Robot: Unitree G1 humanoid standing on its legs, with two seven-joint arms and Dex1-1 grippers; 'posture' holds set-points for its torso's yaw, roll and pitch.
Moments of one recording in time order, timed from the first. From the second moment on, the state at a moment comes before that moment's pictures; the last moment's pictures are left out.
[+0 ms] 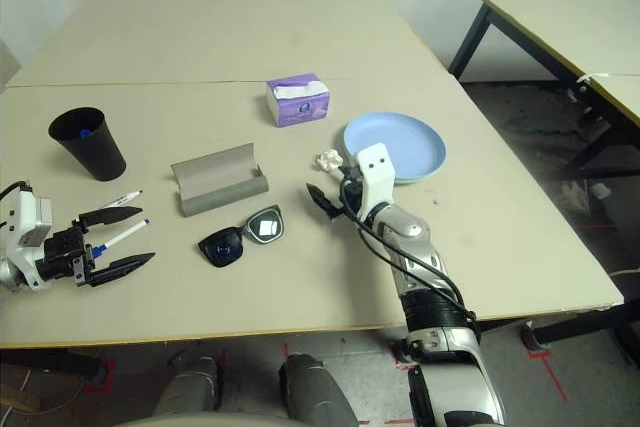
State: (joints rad) left arm -0.04 0.71 0.18 0.12 -0.45 -0.08 -1.24; right arm -0.47 -0.34 -0.01 0.41 0.14 0.13 0.53
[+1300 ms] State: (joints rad) left arm -0.01 0.70 0.17 0.08 -0.44 -0.11 -1.23; right arm -0.70 -0.26 -0.06 0.81 0.13 0.07 0.44
